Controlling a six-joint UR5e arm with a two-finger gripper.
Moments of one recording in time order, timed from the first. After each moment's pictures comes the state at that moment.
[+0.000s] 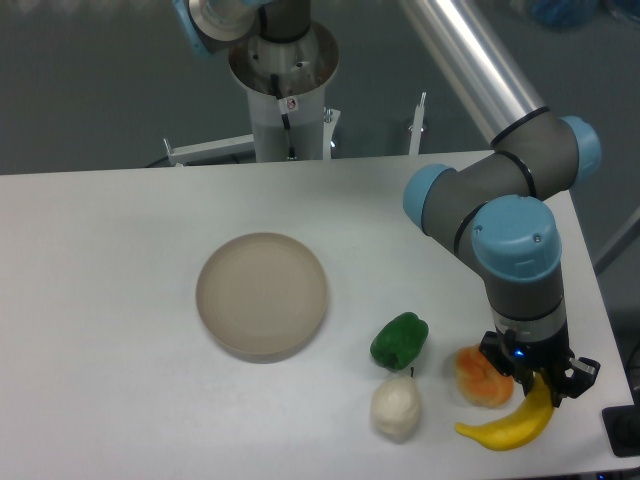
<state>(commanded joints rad) 2.34 -2.27 -1.11 -0.90 1.73 1.10</state>
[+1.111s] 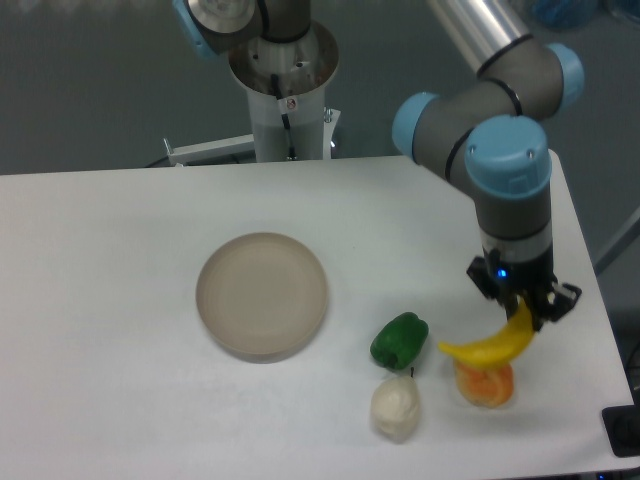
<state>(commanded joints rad) 2.47 -1.97 -1.55 -0.91 1.69 1.38</state>
